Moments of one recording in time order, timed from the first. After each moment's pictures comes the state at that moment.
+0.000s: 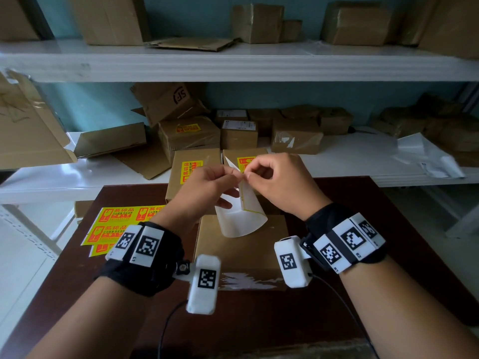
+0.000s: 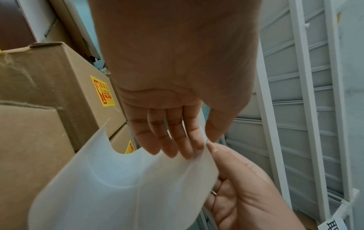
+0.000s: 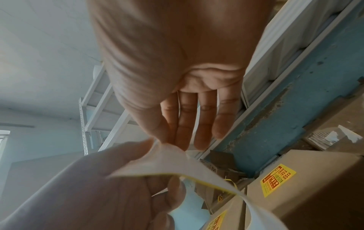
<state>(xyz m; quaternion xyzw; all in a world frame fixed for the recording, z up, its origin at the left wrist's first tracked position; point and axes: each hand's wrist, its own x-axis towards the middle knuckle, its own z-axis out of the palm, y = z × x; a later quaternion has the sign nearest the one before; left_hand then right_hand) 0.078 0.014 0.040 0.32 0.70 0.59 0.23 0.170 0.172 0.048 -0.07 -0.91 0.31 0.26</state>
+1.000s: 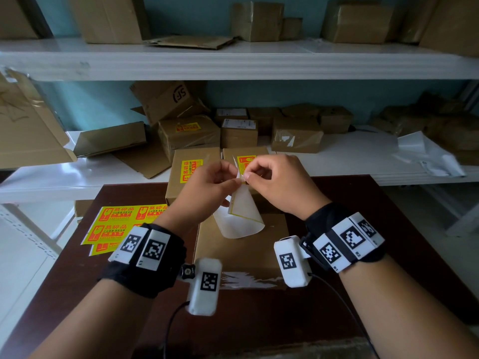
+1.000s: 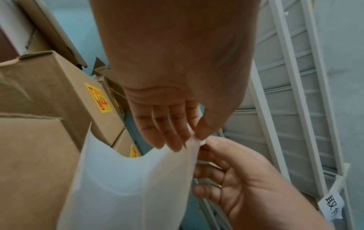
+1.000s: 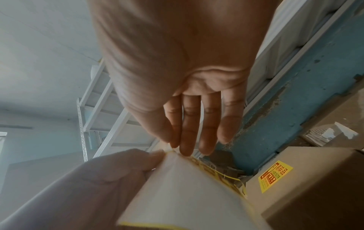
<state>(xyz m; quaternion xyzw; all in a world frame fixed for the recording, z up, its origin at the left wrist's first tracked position) 0.079 0.018 0.035 0.34 0.72 0.58 0.18 0.167 0.172 0.044 -0.08 -0.91 0.31 0.24</state>
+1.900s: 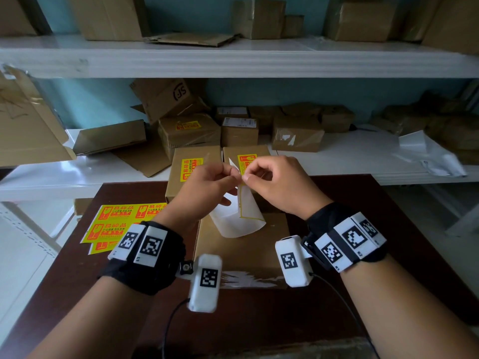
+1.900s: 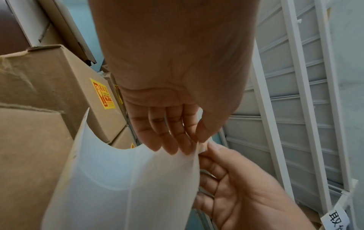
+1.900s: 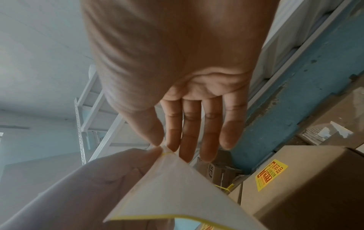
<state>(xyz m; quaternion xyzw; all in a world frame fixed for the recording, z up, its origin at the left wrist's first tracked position) 0.078 0.017 0.035 0.32 0.72 0.59 0.19 0.168 0.173 0.042 -0.08 -0.92 0.33 0.22</state>
